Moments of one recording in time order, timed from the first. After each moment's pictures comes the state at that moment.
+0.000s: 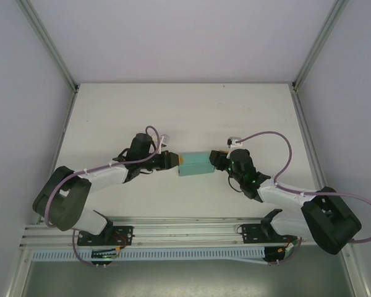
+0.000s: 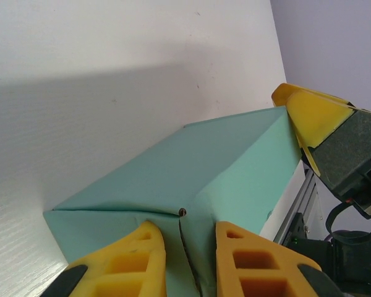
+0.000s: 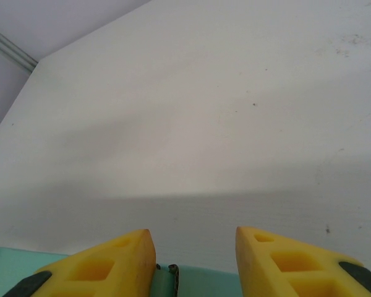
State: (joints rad) left arm -0.56 1.47 0.60 0.23 0.62 -0.74; right arm 0.66 1.20 0.34 0.40 0.11 0.60
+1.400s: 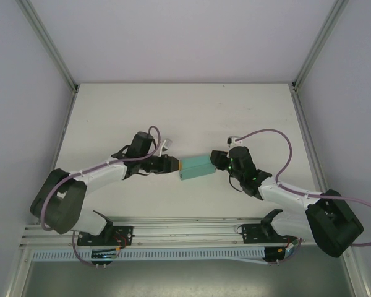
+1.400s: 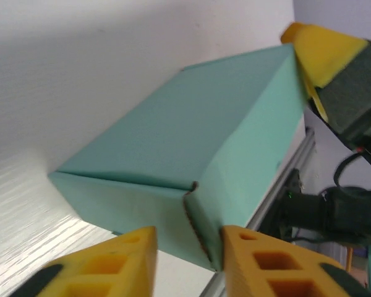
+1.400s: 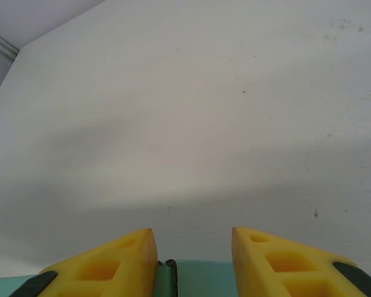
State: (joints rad) left arm -0.55 1.46 0.68 -0.03 0.73 -0.65; right arm 0.66 1.16 0.40 0.24 0.11 0.63
